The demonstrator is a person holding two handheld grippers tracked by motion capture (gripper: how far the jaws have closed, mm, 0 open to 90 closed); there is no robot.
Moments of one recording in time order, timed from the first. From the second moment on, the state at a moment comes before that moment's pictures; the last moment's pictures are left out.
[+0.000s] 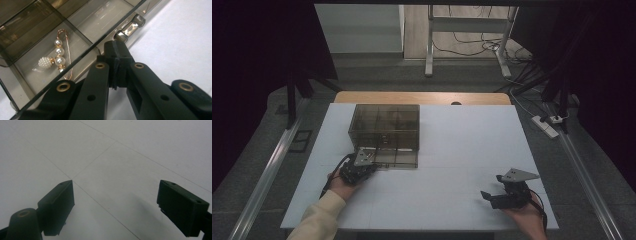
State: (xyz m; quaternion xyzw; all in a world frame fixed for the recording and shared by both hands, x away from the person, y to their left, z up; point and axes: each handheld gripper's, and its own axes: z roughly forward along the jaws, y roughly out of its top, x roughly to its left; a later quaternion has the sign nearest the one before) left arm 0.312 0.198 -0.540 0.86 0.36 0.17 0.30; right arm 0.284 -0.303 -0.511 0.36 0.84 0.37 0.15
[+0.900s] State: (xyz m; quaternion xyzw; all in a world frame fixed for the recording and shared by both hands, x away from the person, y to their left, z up) left arm 0.328 0.197 -0.538 0.86 0.37 0.19 0.30; right arm 0.285 -0.300 -0.510 0.35 0.84 0.38 0.16
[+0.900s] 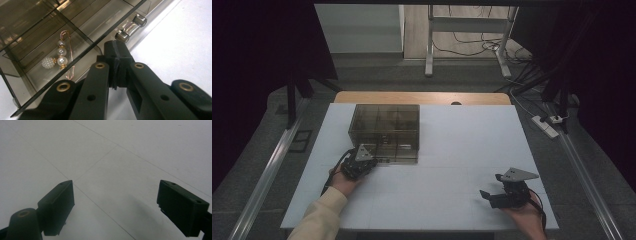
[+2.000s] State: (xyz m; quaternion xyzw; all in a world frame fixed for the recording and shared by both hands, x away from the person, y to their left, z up) left arm 0.358 0.193 -0.537 0.85 0.38 0.20 0.30; right arm 0.286 -0.300 -0.511 0.35 0.84 0.37 0.16
